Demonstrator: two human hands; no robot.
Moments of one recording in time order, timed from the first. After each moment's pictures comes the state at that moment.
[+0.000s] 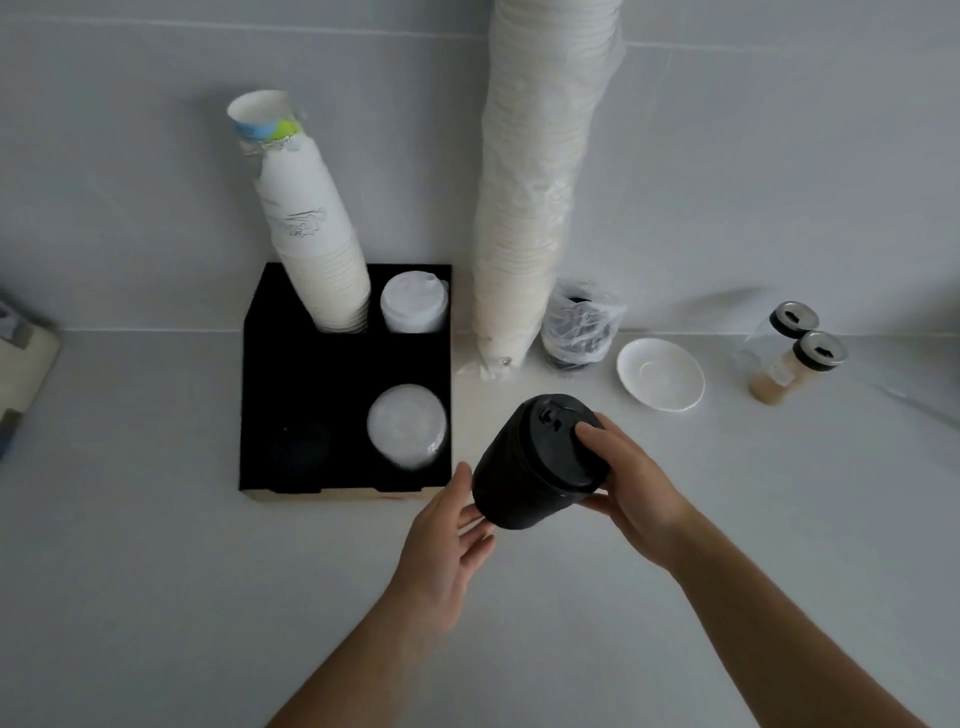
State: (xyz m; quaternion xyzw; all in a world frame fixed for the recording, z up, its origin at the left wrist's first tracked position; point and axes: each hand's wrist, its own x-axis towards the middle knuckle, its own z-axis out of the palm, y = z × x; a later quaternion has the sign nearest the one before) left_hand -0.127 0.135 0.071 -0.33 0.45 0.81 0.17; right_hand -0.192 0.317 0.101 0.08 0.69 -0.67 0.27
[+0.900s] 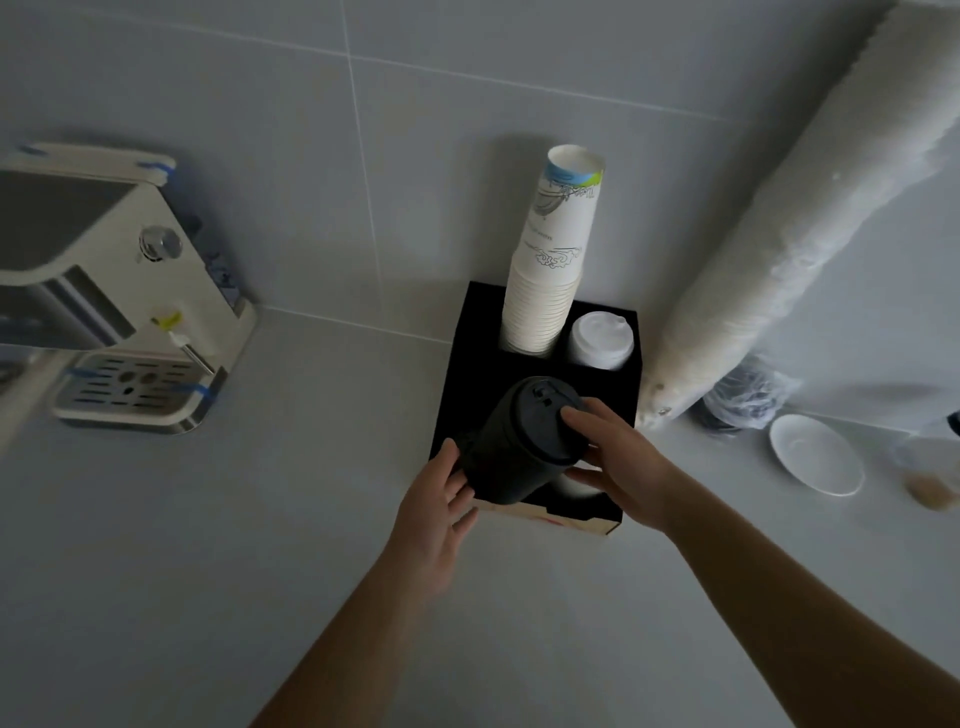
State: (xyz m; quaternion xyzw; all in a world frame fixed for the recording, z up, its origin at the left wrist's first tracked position) left_hand -0.104 -0.073 0.076 -0.33 0.43 0.84 0.06; right_hand -0.205 0.097 0.114 0.00 0.71 -0.63 0.33
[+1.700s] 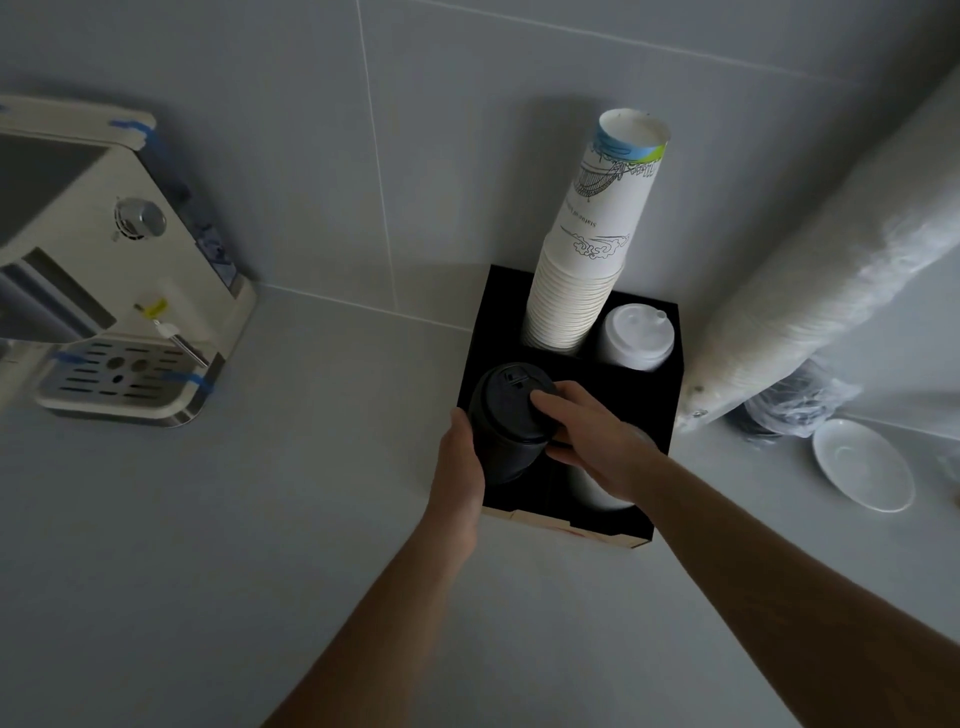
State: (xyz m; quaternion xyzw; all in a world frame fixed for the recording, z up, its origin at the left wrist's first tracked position) left_hand -0.172 -0.084 0.045 -0.34 0.53 0.77 0.04; right_hand -0.255 0.036 0.075 0.03 0.73 -0.59 0.36
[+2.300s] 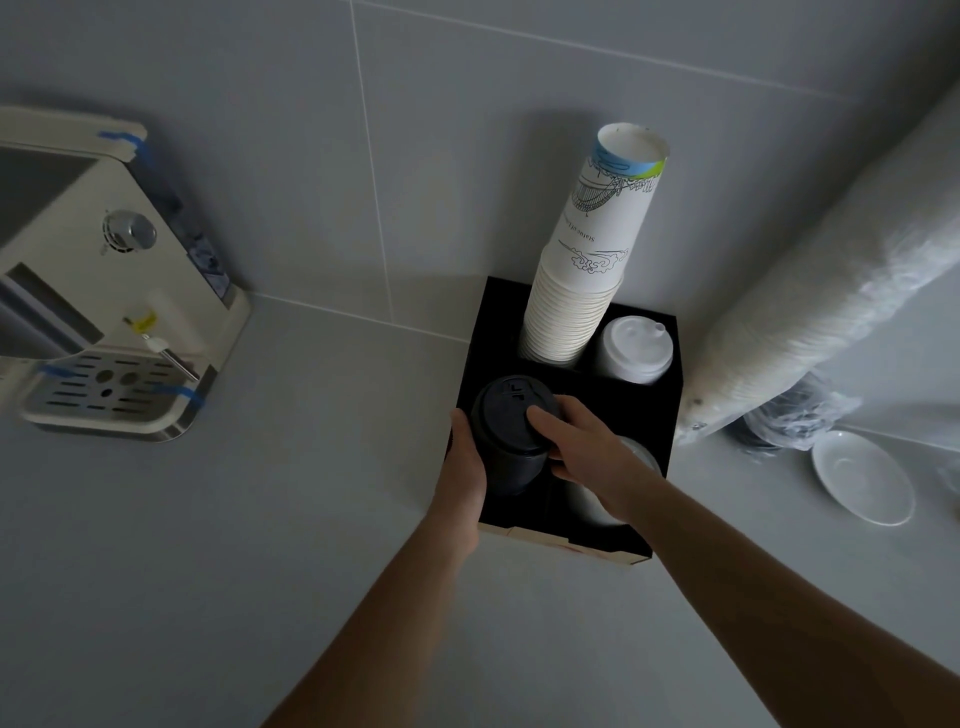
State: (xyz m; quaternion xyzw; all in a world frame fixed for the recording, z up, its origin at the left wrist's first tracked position) left_hand -0.193 -0.086 0.040 -0.38 0.50 0.78 0.05; right_hand -0.253 0.036 0.070 0.01 0.76 -0.57 0.31
